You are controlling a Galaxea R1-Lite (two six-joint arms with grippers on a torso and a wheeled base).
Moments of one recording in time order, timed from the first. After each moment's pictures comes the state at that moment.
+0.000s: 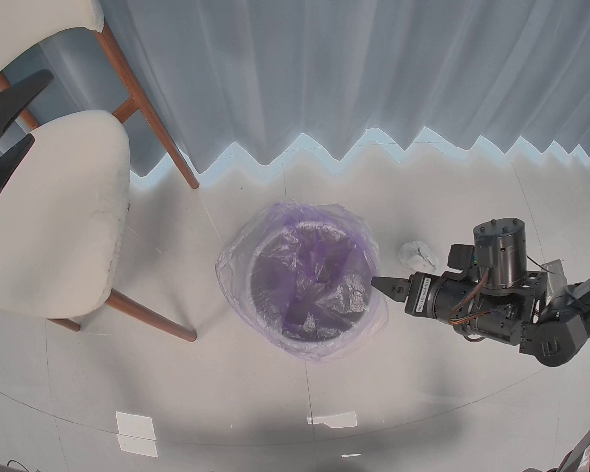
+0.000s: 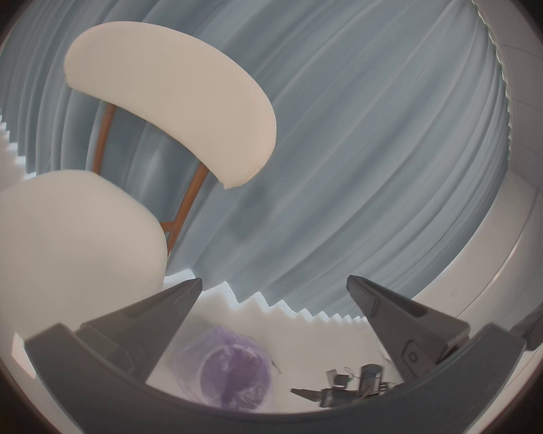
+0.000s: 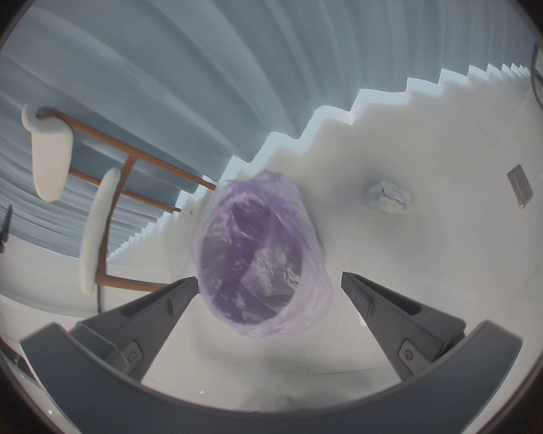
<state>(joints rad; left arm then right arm) -0.51 0.97 -0.73 -0.55 0.15 -0.48 0.42 1.77 -0.71 -0.59 -0.08 0.53</state>
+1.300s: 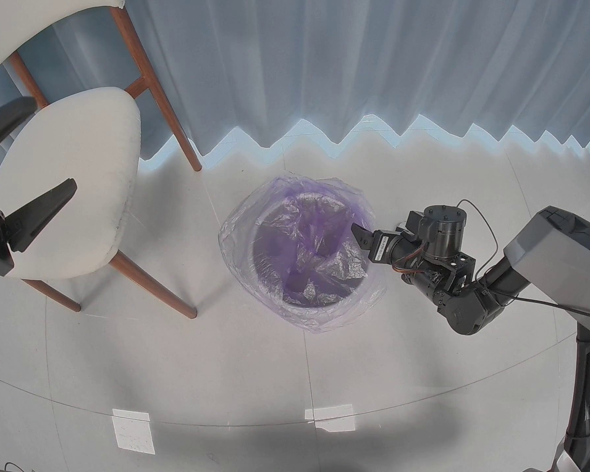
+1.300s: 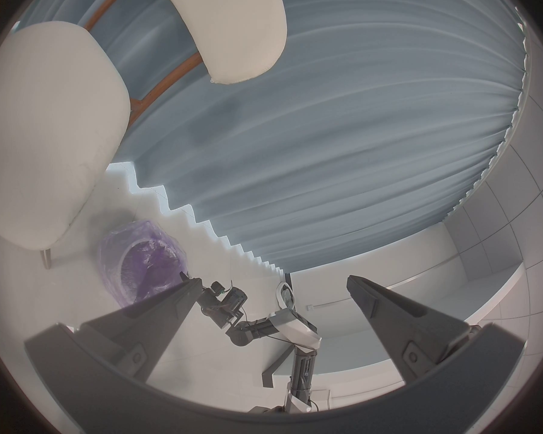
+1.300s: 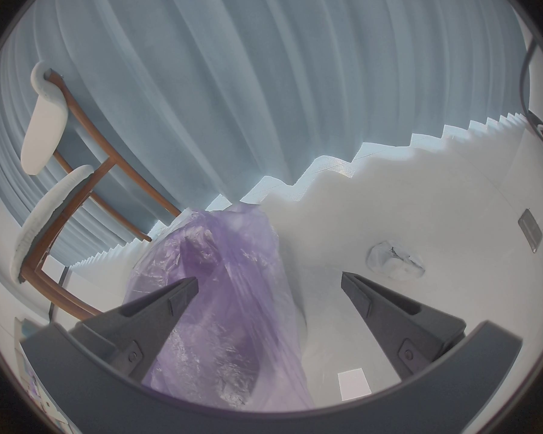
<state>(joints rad) -0.27 0.95 -0.67 -0.55 -0.56 -0.95 0.30 2.27 -1.12 -0.98 -0.14 0.30</state>
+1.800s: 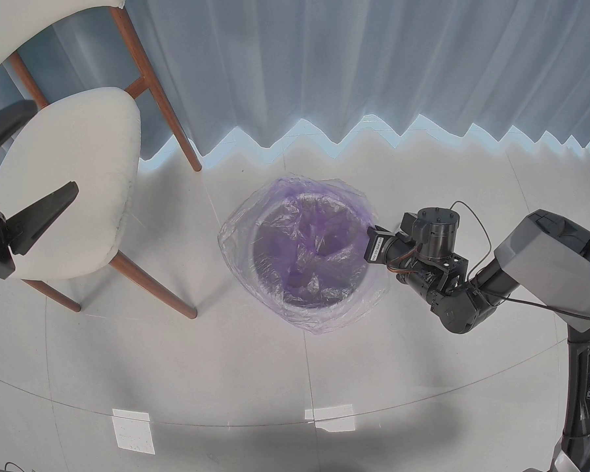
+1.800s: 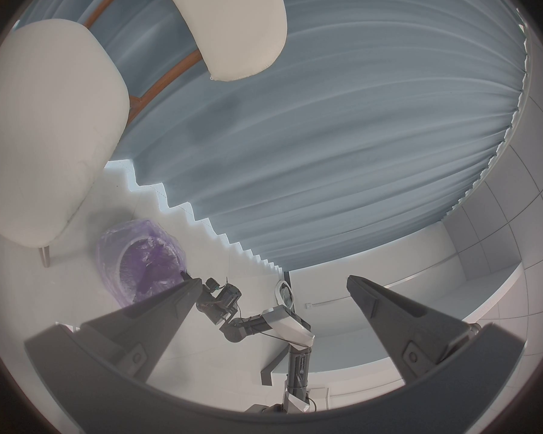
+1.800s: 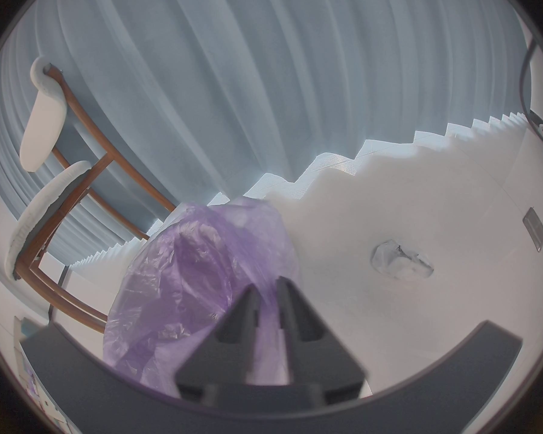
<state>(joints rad) -0.28 0.95 -0.67 -0.55 -0.56 -0.95 0.29 2.32 -1.17 -0.99 -0.14 0.30</state>
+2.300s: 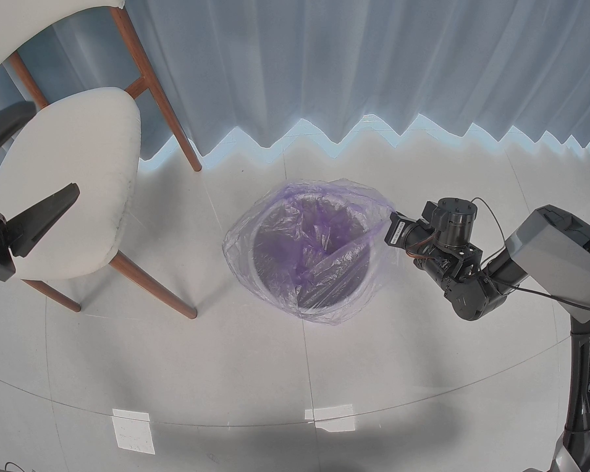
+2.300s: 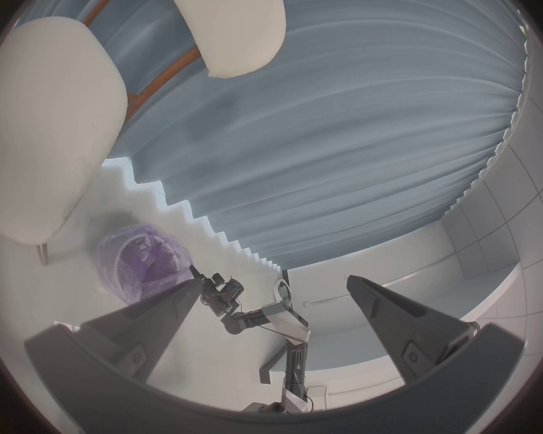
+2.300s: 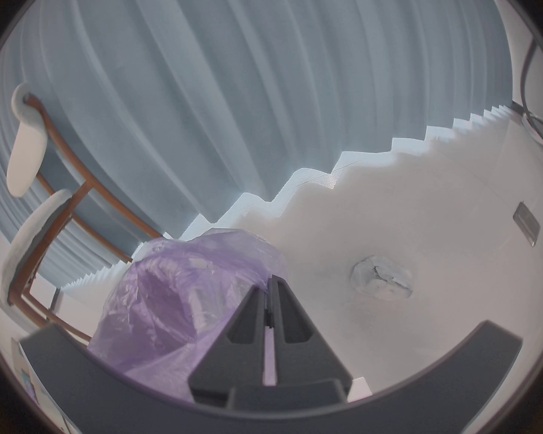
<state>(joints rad) -0.30 0.94 -0.67 -0.55 -0.56 -0.95 0.21 2.32 -1.20 -1.02 -0.13 0.35</state>
